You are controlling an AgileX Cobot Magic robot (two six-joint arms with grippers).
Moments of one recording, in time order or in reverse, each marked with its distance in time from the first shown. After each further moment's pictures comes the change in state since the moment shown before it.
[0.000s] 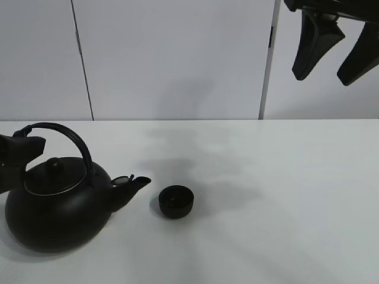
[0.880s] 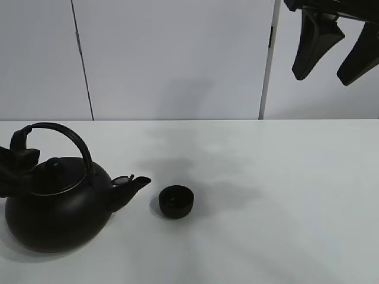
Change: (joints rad) left arm 0.000 0.312 -0.021 -0.156 -0.291 0.005; right arm 0.000 0.000 0.000 0.000 -0.001 0.000
